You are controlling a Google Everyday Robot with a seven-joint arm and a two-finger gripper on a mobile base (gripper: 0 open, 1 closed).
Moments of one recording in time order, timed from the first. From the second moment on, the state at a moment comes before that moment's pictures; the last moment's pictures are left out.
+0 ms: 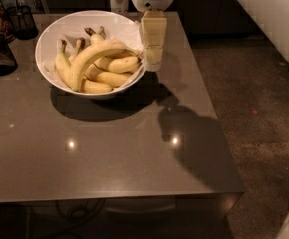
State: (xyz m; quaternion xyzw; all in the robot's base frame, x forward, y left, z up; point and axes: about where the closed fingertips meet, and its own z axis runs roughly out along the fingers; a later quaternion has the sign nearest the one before) arm 0.582 -0.016 0.997 -0.74 0.65 -0.08 0.13
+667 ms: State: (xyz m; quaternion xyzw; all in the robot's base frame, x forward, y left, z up) arm 0.599 0.020 0.995 -0.76 0.63 -0.06 0.17
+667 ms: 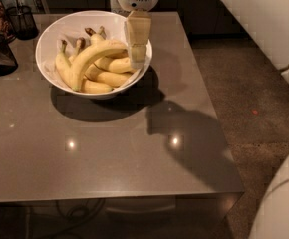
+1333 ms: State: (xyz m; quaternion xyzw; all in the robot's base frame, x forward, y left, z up) arm 0.605 0.058 0.970 -0.78 0.61 -0.04 0.15
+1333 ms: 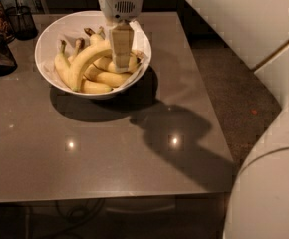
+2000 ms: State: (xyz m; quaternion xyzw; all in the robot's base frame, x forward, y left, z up) arm 0.617 0.079 0.964 -0.79 0.59 -0.06 0.14
